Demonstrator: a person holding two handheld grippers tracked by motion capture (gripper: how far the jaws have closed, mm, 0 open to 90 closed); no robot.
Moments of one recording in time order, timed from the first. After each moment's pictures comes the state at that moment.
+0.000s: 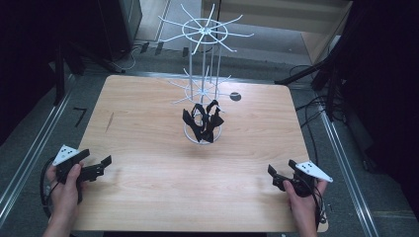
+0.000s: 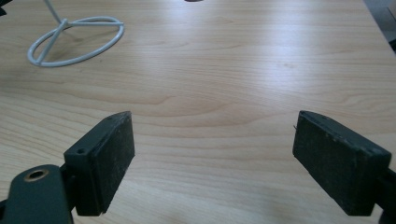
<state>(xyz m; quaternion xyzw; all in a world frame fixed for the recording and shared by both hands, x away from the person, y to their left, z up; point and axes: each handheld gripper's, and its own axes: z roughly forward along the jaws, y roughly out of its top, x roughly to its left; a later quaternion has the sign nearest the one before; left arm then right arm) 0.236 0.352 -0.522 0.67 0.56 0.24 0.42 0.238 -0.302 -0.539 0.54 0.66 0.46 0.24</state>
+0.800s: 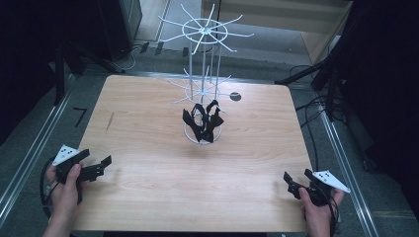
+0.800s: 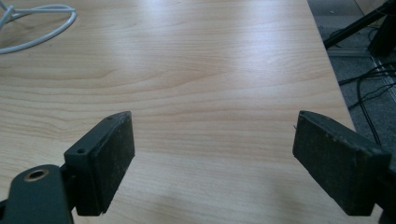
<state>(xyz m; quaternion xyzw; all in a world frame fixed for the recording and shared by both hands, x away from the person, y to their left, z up) 0.236 0.352 -0.522 0.67 0.56 0.24 0.42 0.218 -0.345 -0.550 0.58 0.64 0.43 0.26</state>
